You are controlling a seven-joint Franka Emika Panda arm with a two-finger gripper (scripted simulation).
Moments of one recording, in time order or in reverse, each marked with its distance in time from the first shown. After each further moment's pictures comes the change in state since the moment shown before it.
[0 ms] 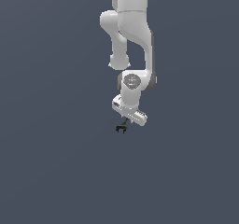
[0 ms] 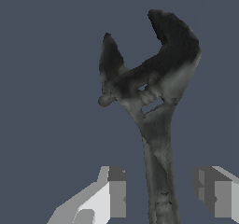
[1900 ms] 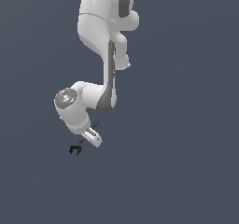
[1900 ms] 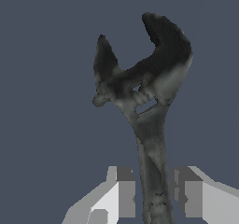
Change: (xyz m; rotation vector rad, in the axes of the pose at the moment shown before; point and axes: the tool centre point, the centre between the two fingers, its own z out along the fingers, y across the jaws) arm 0.221 0.104 -0.033 0.000 0.000 0.000
